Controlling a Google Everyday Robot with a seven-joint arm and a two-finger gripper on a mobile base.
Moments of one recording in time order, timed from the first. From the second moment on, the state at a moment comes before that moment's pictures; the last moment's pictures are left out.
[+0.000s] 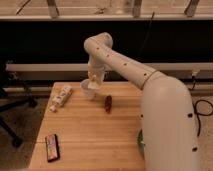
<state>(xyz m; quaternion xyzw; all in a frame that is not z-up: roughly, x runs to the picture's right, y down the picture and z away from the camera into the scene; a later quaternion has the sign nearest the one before) -0.055 -0.049 0.835 -0.20 -0.22 -0.51 0.81</state>
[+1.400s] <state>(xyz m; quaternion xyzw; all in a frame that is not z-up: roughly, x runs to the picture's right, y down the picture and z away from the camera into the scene) -0.081 -0.062 0.861 -0.17 -0.25 -0.52 0.80</state>
